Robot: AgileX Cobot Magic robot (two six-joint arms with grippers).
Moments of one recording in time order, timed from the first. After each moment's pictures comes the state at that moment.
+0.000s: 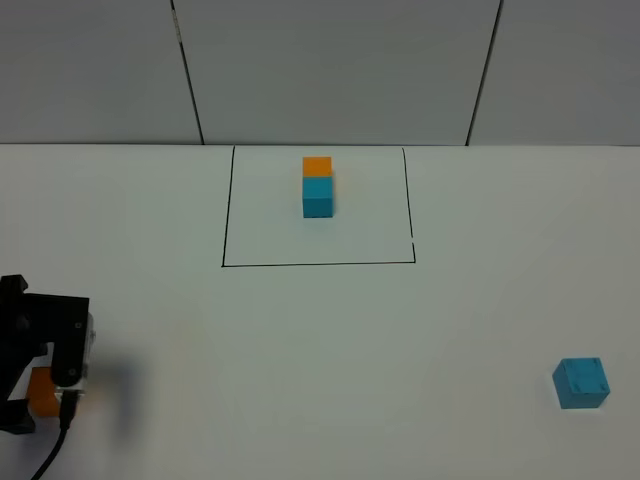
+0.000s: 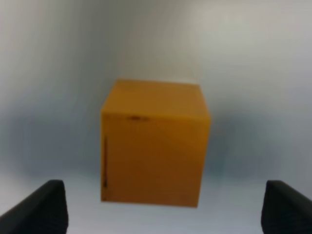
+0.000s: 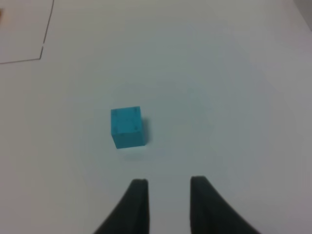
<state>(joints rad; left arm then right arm) 0.01 1.73 -0.87 -0.02 0.66 1.45 0.03 0.04 -0.50 -0.09 1.07 0.15</state>
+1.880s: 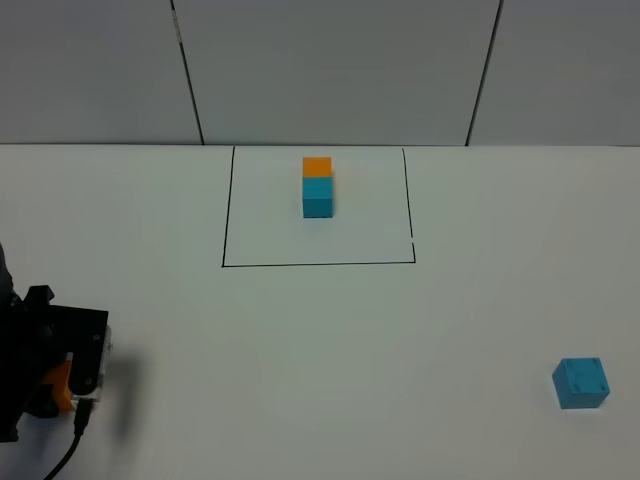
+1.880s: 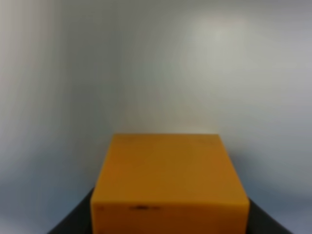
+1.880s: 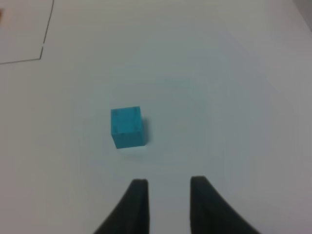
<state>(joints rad) 0.01 1.88 -0.88 -0.05 0.54 1.53 0.03 0.04 -0.50 -0.09 1.07 0.15</state>
